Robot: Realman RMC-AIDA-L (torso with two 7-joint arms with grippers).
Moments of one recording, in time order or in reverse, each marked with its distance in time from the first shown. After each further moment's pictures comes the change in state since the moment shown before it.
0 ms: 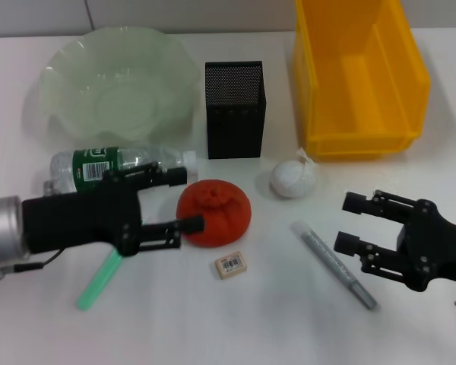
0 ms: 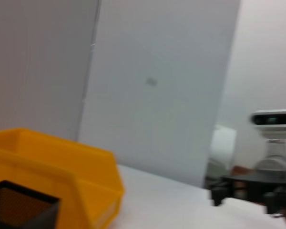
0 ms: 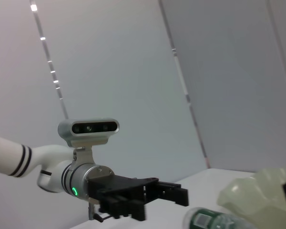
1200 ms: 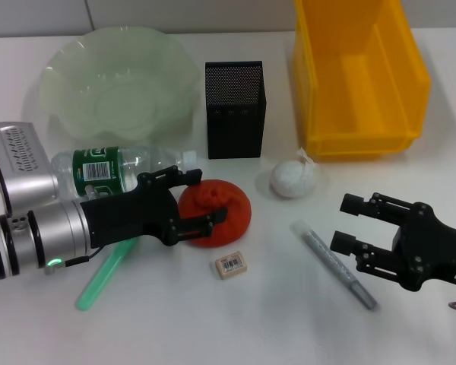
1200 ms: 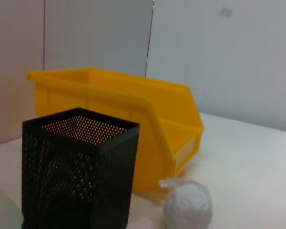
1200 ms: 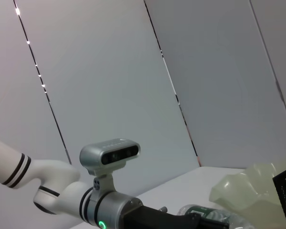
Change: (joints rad) left arm -0.113 -0.006 0.007 -0.313 -0.041 -0.397 0.265; right arm 0.003 0.002 0.006 0.038 0.001 0.025 -0.009
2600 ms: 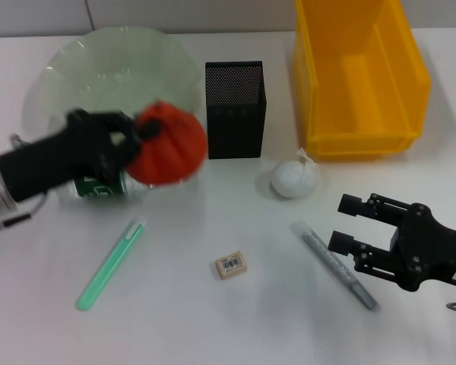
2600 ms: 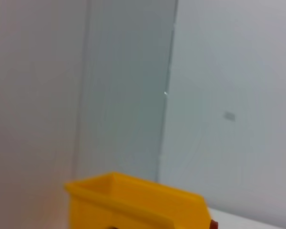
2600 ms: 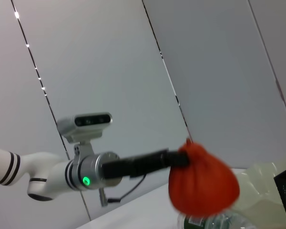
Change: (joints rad) left arm 0.122 0.015 -0.010 0.284 -0.179 0.266 -0.193; right arm 0.005 0.000 0.001 0.016 0.001 0.001 0.000
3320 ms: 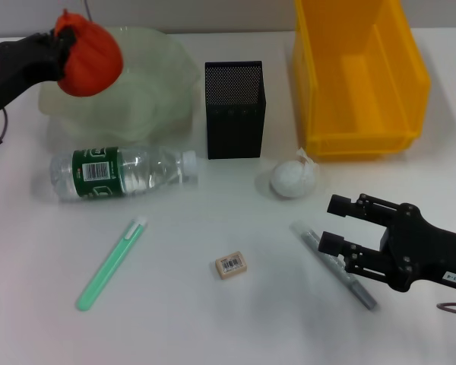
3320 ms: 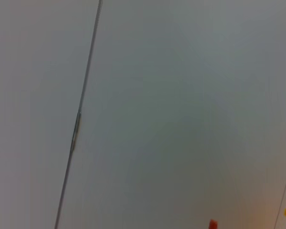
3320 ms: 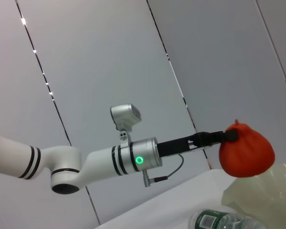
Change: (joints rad) left arm -0.111 -0.005 -0.157 -0.028 -0.115 -0.486 -0.097; right arm 0.021 0.002 -0.007 0.036 0.001 0.000 -0.001
